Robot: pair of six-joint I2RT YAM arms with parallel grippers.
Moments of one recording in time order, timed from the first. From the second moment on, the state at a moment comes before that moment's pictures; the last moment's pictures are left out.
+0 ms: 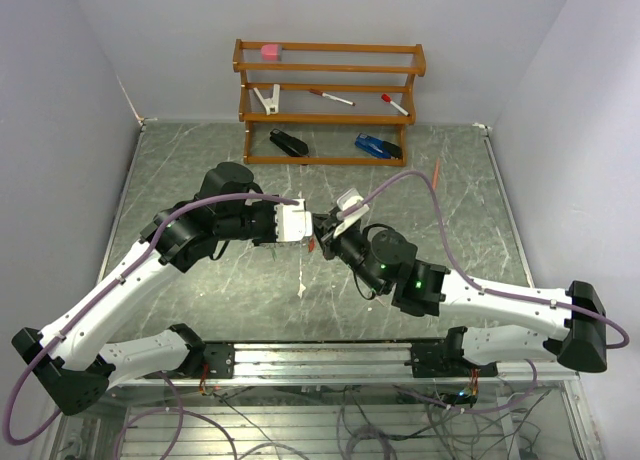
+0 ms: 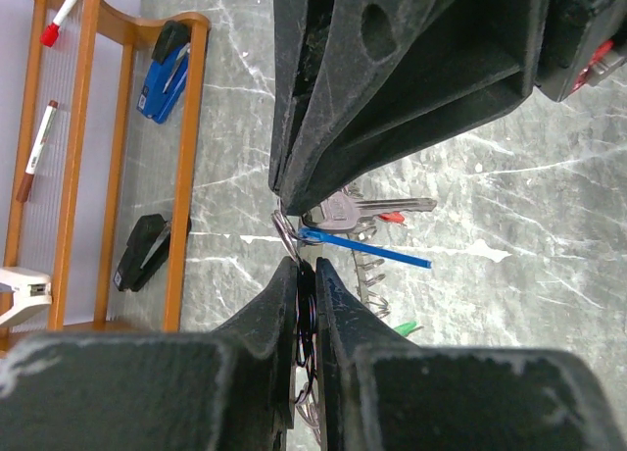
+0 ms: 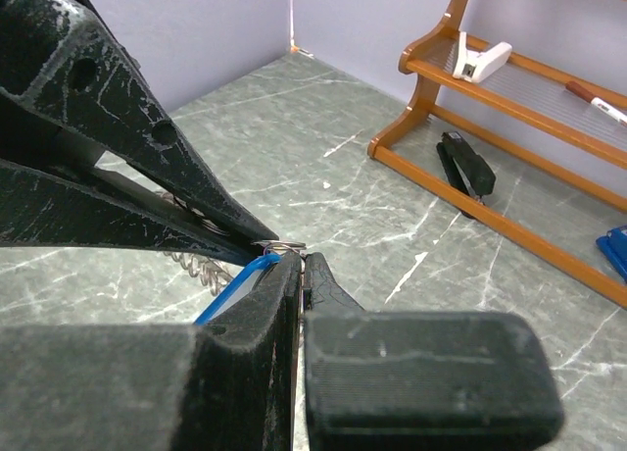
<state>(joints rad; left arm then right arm) -0.74 1.06 1.22 -0.71 0.37 0.82 1.22 1.15 0.85 0.33 0.50 -0.07</state>
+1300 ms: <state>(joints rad) -0.74 1.10 1.31 -0.77 0.43 0.79 1.40 1.24 0.86 0.55 0.92 -0.34</state>
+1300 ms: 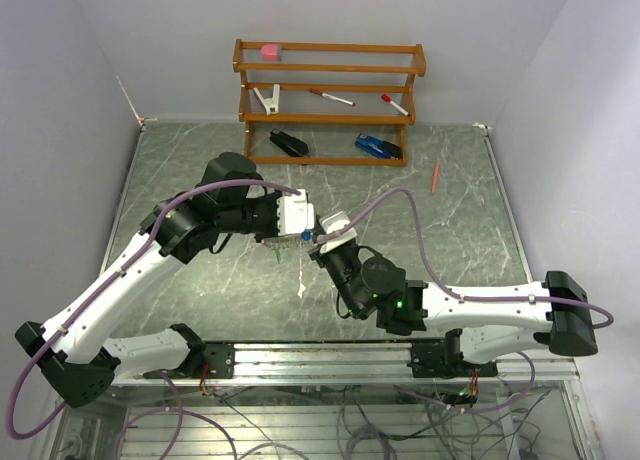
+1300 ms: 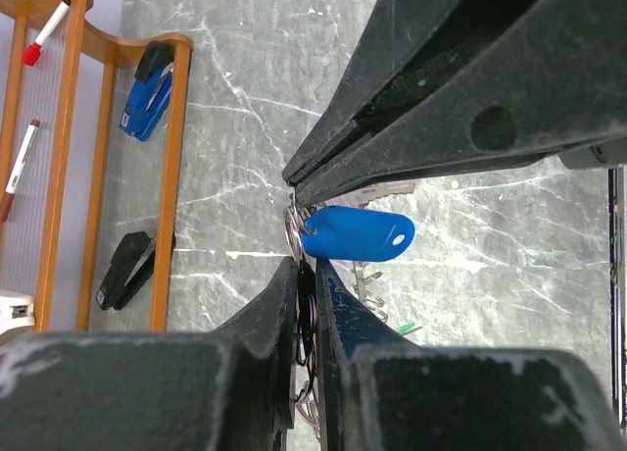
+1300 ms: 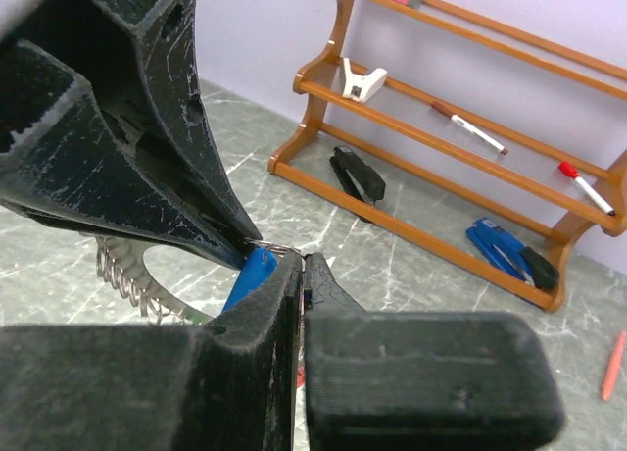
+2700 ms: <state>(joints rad) -0.74 1.11 1.33 -0.73 0.35 0.64 1.44 1.24 0.86 0.62 1.01 -0.30</state>
